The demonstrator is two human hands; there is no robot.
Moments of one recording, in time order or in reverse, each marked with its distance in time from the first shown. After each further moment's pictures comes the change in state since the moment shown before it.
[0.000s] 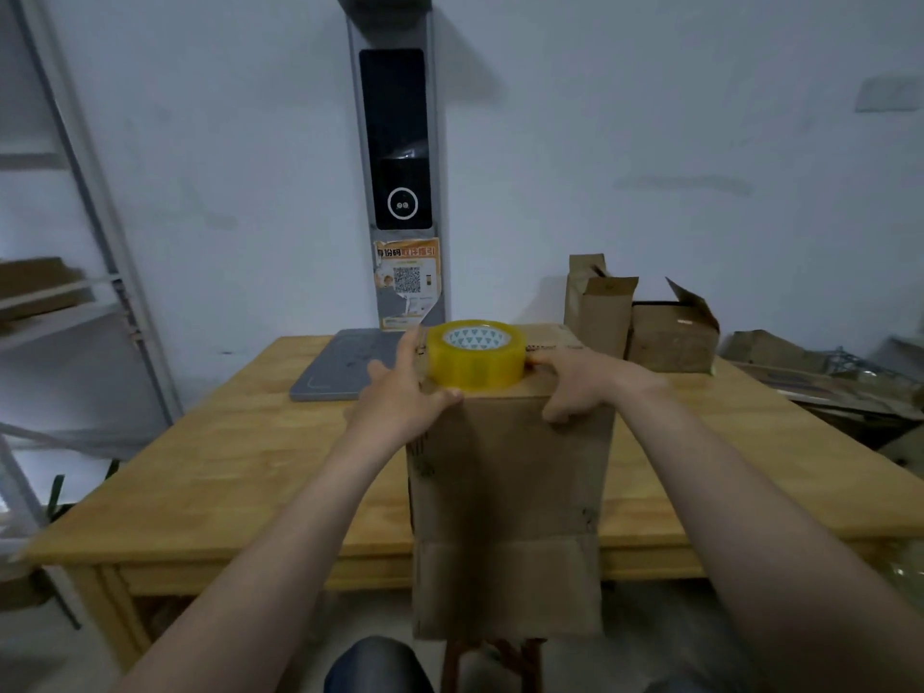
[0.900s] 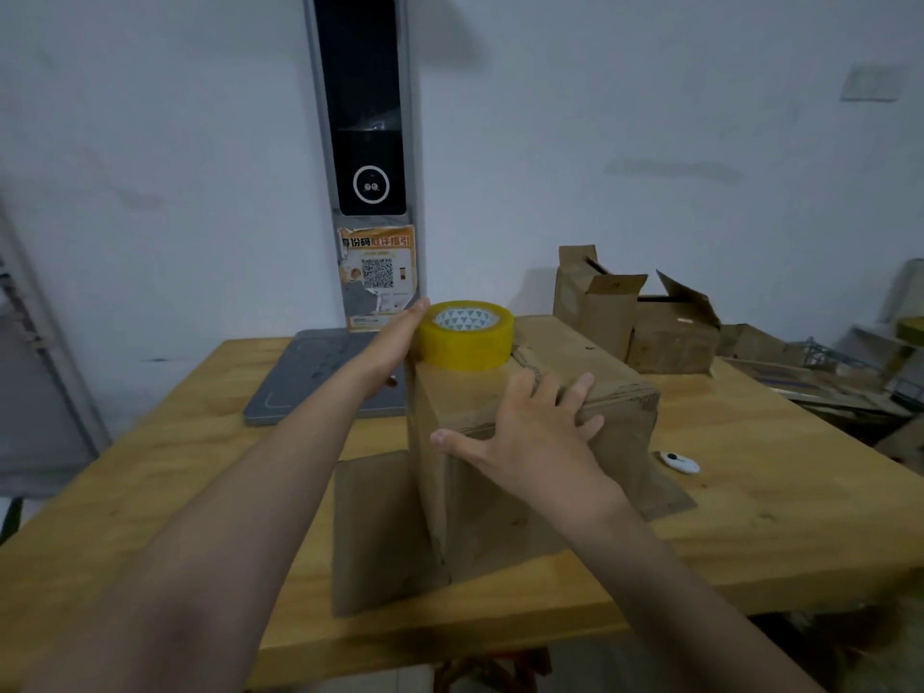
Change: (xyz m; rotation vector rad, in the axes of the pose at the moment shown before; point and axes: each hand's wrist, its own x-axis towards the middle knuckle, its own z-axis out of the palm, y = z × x) left_hand 0.196 -0.026 0.000 -0.601 -0.257 0.009; right_hand 0.063 -0.085 0.074 0.109 0.345 0.279
